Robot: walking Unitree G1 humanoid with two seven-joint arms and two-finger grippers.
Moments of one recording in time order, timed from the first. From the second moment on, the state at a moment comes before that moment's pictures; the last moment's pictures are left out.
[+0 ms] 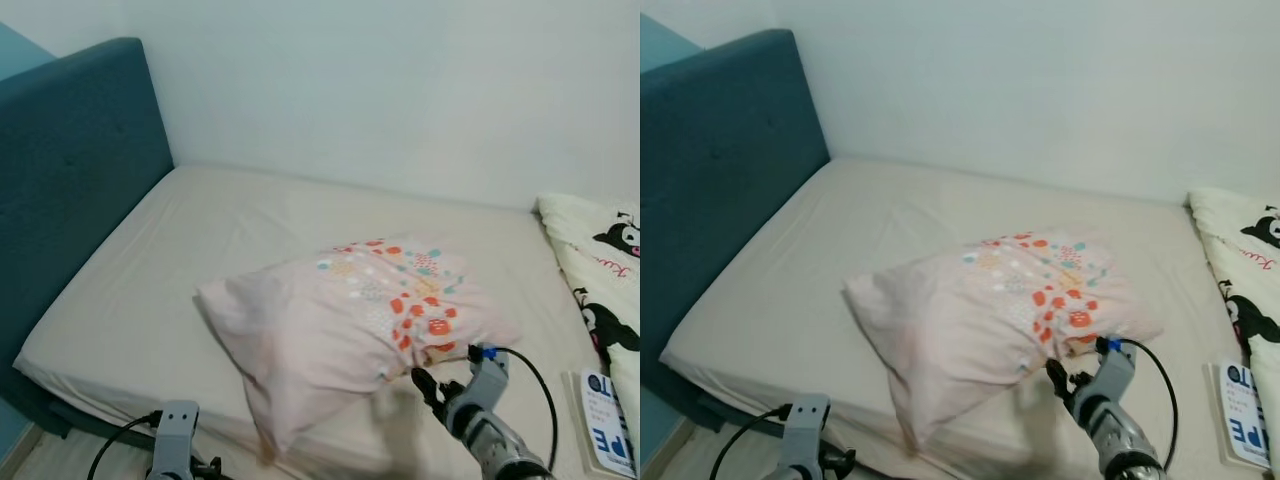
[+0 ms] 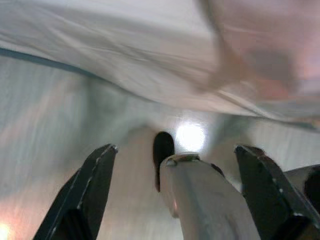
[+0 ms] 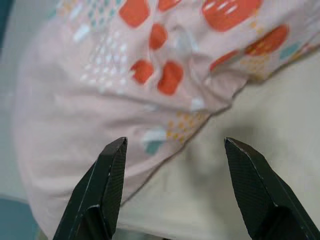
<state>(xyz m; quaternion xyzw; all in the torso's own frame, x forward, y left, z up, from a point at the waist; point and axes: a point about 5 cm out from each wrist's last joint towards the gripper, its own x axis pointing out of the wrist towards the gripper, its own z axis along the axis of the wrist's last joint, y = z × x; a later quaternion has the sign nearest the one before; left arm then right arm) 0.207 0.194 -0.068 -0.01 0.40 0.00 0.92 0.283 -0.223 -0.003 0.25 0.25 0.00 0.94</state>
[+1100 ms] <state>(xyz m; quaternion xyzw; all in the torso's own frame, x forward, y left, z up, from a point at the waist) 0.256 0.231 -0.021 -0.05 0.26 0.06 0.96 0.335 -0.219 0.057 0.39 0.11 0.04 0.91</state>
